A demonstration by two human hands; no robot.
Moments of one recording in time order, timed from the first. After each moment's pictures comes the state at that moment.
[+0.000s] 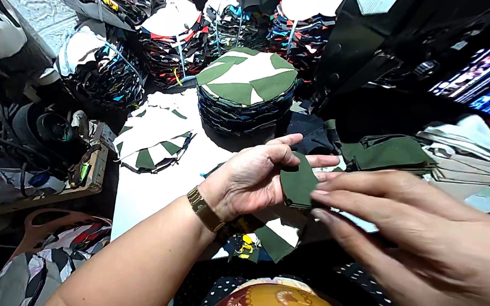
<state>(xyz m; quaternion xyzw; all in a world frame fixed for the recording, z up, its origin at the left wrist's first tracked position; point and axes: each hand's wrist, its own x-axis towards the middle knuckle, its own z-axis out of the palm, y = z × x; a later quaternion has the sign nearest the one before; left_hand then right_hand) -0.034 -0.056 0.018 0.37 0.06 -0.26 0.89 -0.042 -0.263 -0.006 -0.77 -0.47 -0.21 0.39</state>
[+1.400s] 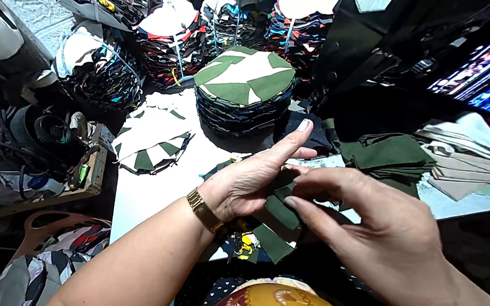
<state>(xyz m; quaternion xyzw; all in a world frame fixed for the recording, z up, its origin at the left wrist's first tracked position) -0.035 -0.056 0.017 0.54 0.03 -0.28 0.79 -0.037 -0.237 -0.016 -0.78 -0.43 -0.21 0.41</state>
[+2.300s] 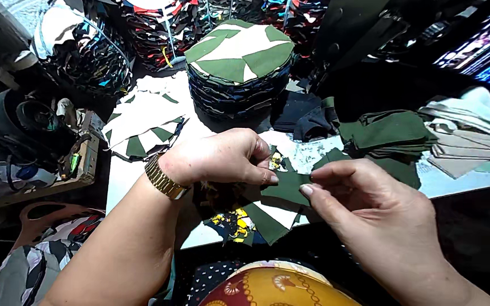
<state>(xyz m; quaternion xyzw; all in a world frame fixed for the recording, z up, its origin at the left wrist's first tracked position) -0.021 -0.009 0.025 0.87 -0.25 -0.22 0.37 -0.051 -0.254 -0.046 -0.81 -0.28 -0.12 0.51</state>
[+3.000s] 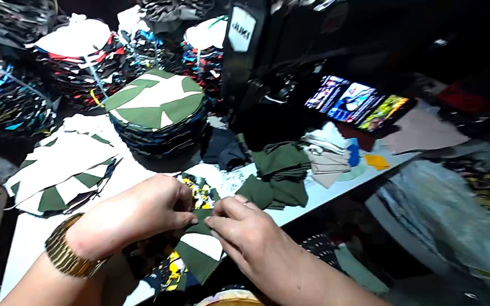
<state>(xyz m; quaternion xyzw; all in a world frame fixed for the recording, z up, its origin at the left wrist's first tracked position) -0.025 -0.017 0.015 0.94 -0.21 -0.17 0.21 -0.039 -0.254 -0.049 -0.83 -0.46 -0.09 0.30</state>
